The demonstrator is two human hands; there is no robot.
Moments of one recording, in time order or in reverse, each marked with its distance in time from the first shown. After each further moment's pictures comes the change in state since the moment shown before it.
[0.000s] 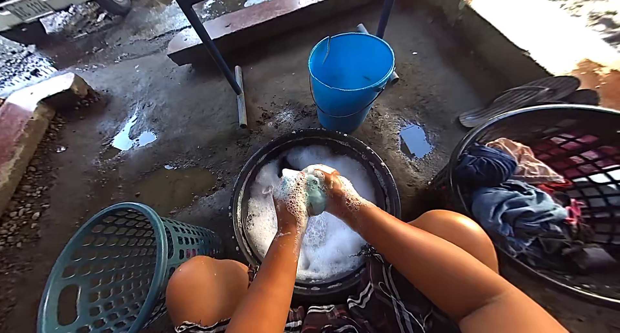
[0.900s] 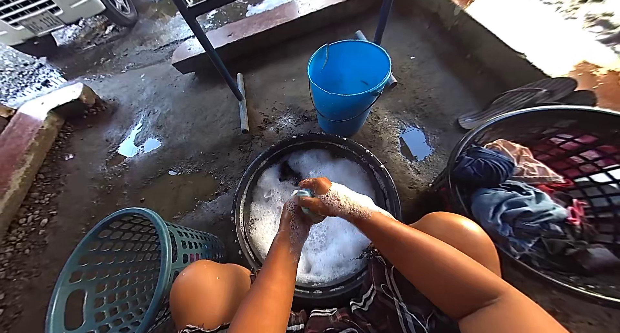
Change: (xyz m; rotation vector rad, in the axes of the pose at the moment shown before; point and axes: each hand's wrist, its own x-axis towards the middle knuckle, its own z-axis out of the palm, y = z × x) left_hand 0.000 -0.015 0.001 -0.694 -0.166 -0.544; right_hand 0.001 -0.032 0.000 -1.038 -0.433 -0.060
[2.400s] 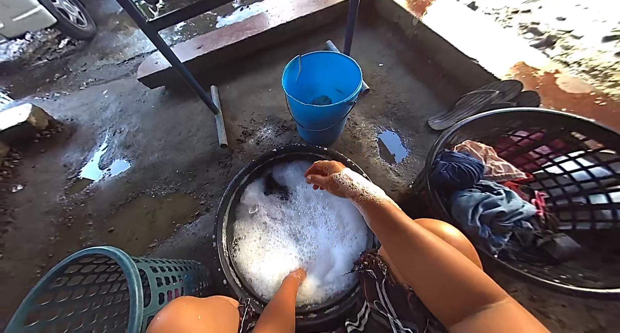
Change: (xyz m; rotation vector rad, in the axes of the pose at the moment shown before) left_hand 0.049 -0.139 -0.121 1.792 -0.524 -0.689; right_hand 0.007 0.046 -0.062 0.193 0.259 0.205
